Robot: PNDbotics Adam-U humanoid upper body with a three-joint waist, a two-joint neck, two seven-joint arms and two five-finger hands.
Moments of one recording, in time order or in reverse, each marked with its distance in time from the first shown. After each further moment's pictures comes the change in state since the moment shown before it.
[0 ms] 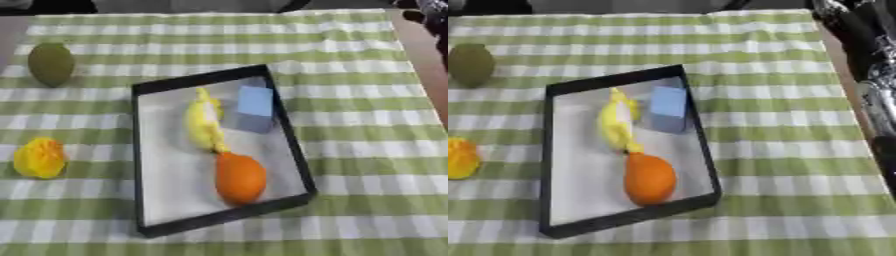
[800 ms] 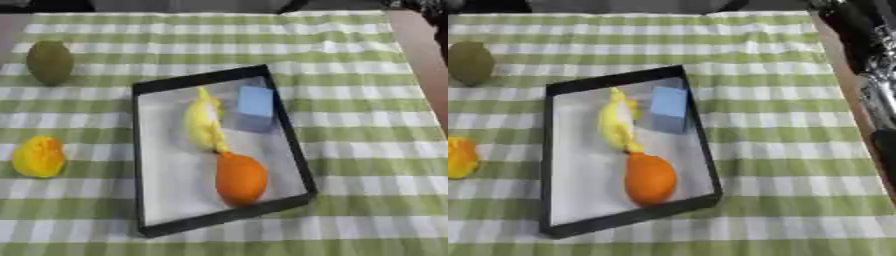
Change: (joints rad) left arm 0.097 -0.108 0.133 -0.054 0.147 0.072 0.363; right arm -0.007 -0.019 0.000 -0.018 -0.004 -0.014 -0.013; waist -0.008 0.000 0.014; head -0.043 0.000
